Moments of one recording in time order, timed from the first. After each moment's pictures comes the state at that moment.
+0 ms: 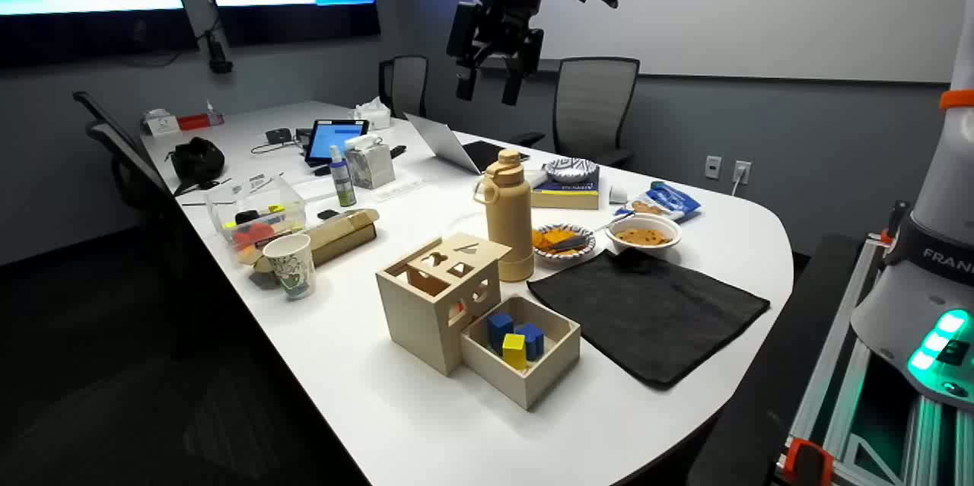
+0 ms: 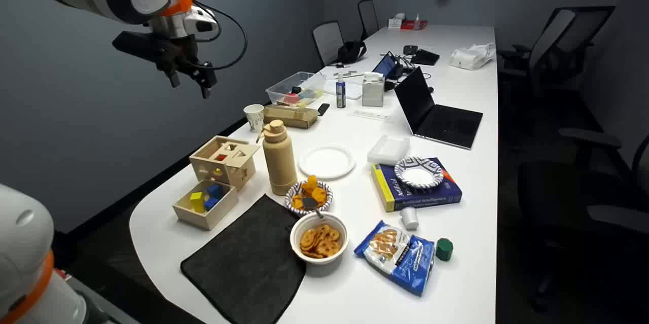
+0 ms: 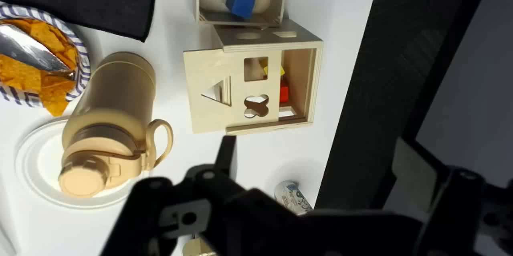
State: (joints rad) arm 0.24 -0.28 0.09 -2.47 0.33 2.42 -0.02
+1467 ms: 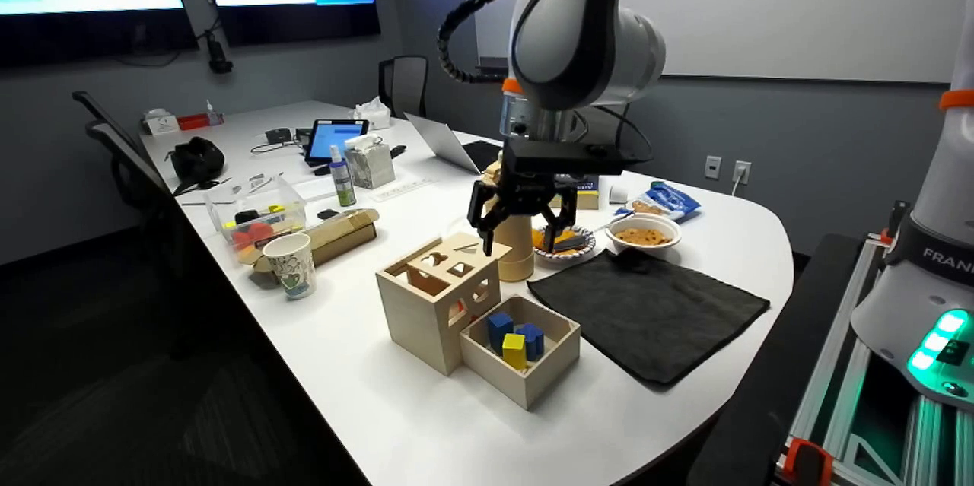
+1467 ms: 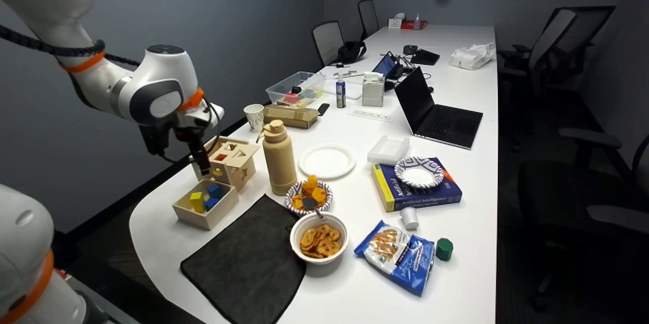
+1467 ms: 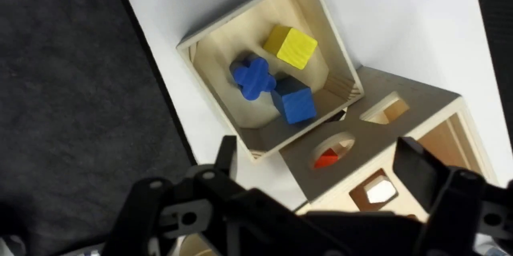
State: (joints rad) arm 0.24 0.15 0.21 -2.61 0.39 2.89 0.54
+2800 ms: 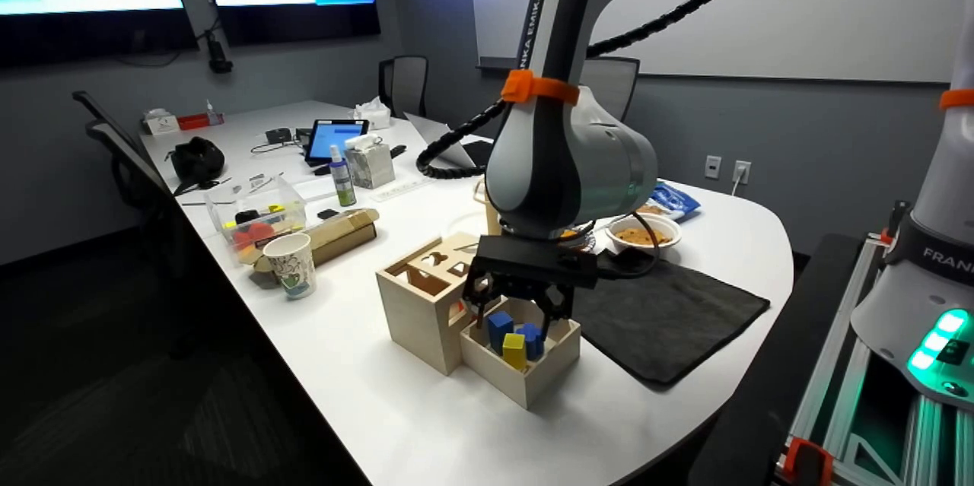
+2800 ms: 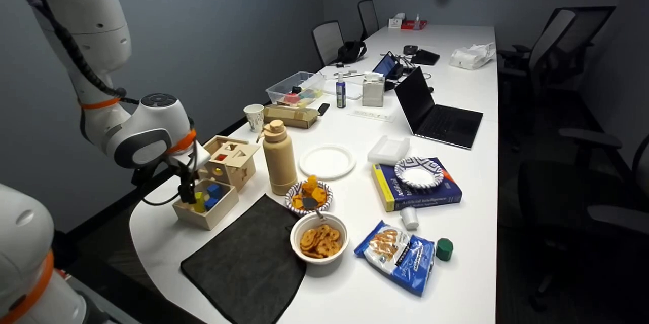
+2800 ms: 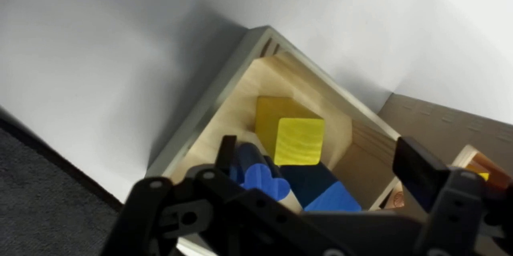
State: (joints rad) arm 0.24 0.52 0.37 -2.52 0.68 3.24 0.71
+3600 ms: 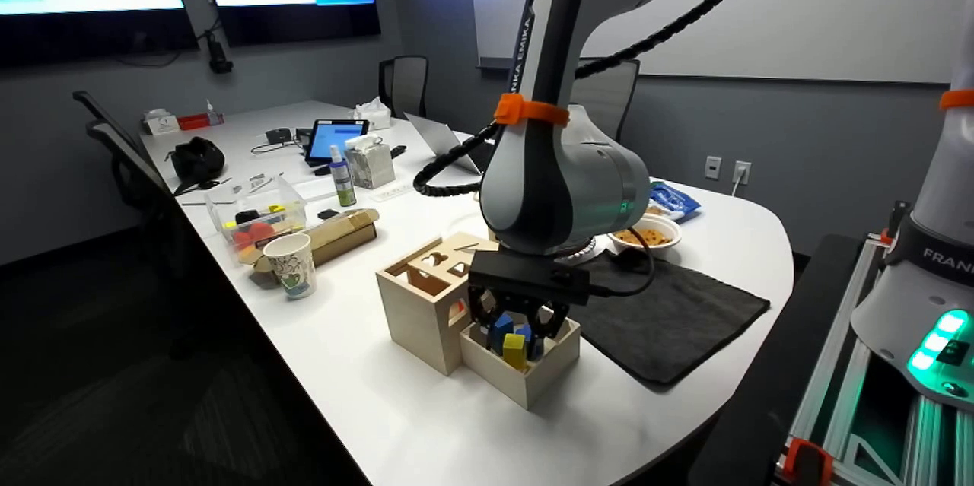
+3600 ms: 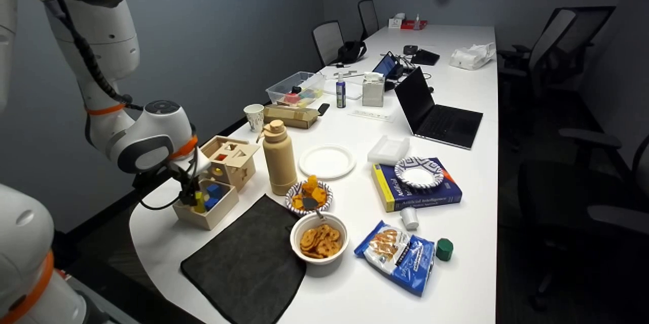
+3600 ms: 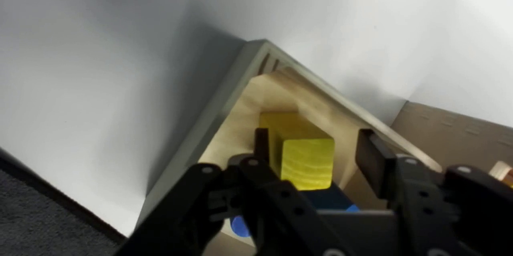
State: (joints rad) arm 0.24 0.59 0.37 -2.48 0.68 3.26 0.75
